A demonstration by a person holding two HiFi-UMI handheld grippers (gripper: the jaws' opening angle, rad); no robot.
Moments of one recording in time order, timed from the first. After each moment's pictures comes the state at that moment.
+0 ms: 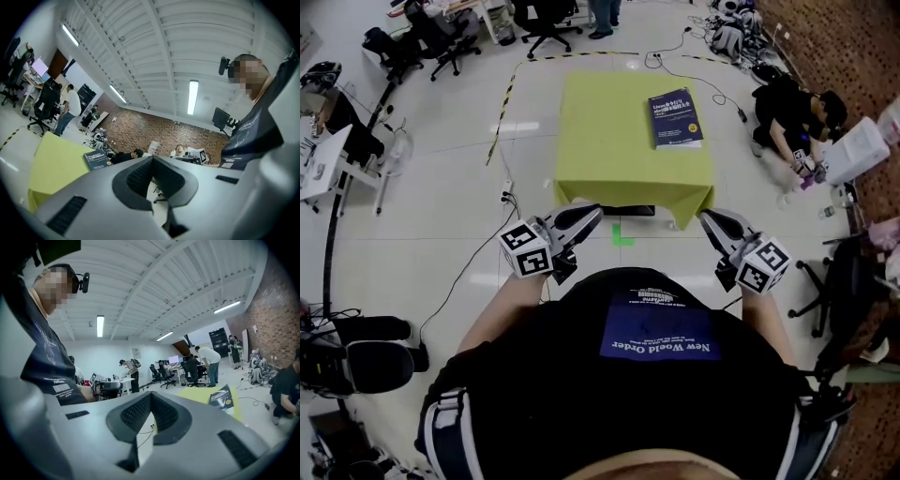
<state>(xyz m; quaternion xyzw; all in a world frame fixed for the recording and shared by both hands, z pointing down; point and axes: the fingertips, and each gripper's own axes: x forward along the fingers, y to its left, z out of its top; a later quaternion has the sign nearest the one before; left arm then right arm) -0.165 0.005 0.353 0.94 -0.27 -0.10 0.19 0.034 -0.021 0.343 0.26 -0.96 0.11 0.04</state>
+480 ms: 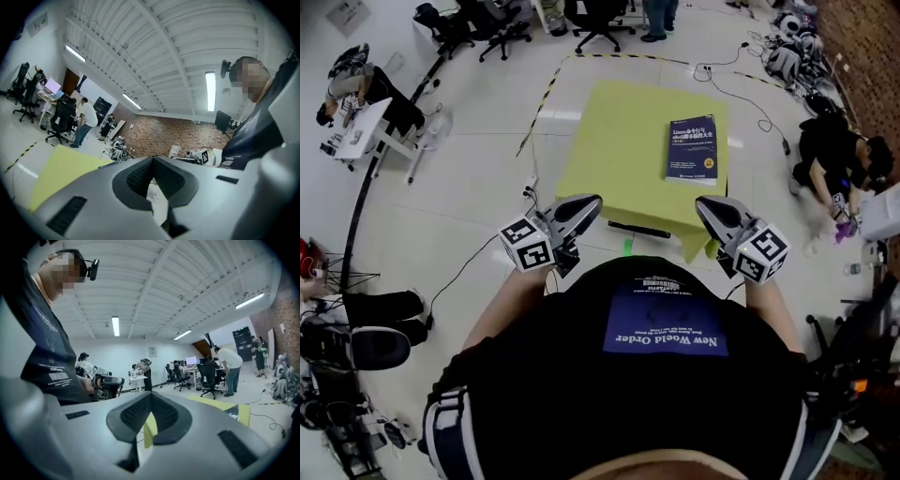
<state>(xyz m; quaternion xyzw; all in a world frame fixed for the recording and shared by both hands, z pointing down) -0.110 -0.146 0.335 0.89 -0.40 -0.10 0.18 0.065 -0.214 0.337 0.13 -0.99 0.07 0.05</state>
